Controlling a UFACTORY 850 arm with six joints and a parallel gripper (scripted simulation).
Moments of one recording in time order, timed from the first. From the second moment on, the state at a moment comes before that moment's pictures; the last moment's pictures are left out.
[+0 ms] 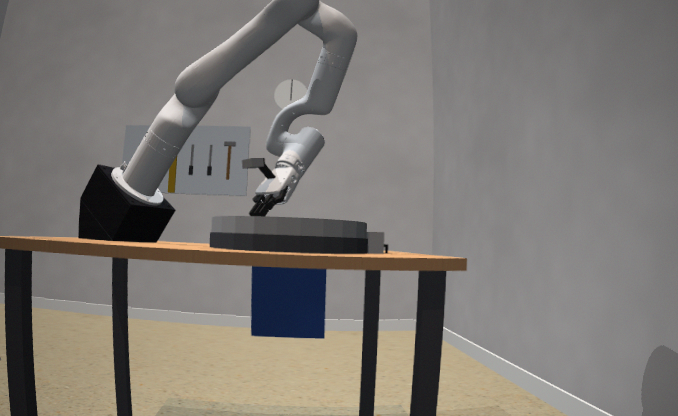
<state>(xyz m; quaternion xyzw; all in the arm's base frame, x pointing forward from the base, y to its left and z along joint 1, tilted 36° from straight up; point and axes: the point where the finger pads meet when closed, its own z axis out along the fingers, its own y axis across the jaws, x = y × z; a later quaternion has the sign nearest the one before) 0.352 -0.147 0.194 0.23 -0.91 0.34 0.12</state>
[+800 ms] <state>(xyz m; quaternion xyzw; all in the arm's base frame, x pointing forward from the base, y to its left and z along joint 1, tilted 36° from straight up) 0.356 -0.149 0.189 0.22 -0.91 0.34 0.12</state>
